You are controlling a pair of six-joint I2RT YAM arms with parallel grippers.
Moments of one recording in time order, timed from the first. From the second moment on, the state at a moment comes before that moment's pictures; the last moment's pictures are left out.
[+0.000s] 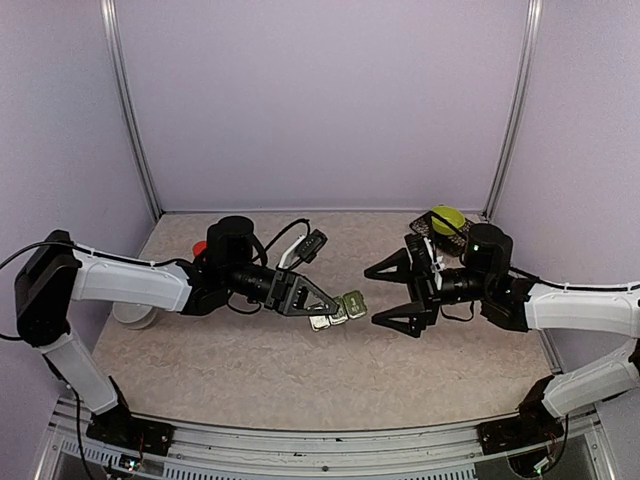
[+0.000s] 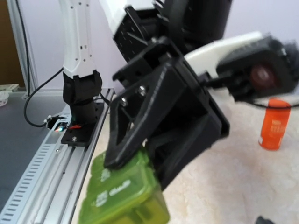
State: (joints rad) left arm -0.83 1.65 0.92 0.55 1.06 -0.71; right arm 0.69 1.22 0.63 0.48 -0.91 -0.11
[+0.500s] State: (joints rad) left arm -0.83 1.73 0.88 0.86 1.13 -0.97; right arm 0.72 1.24 0.59 0.58 -0.97 -0.34
